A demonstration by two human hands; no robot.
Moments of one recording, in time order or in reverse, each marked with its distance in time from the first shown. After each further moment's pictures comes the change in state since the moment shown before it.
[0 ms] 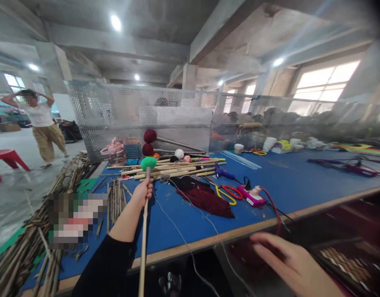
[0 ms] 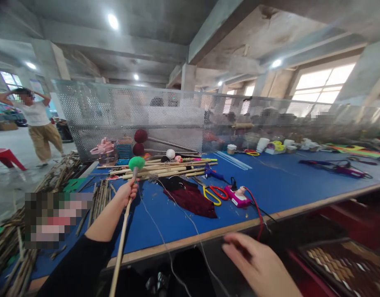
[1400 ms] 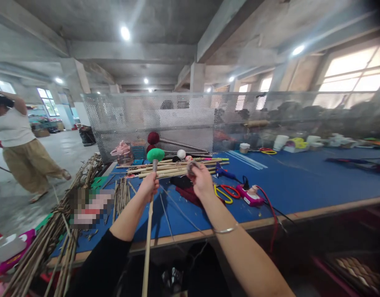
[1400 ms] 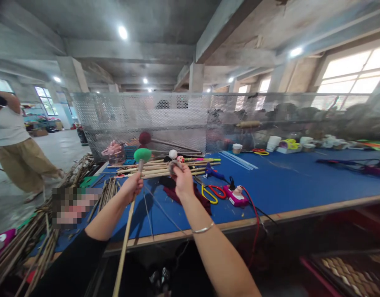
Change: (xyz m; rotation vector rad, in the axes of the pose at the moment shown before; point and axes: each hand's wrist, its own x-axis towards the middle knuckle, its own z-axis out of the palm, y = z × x) left_hand -0.066 0.015 0.055 0.285 -0.023 0.133; right_hand 0.175 -0.088 0.107 1.515 0.065 0.243
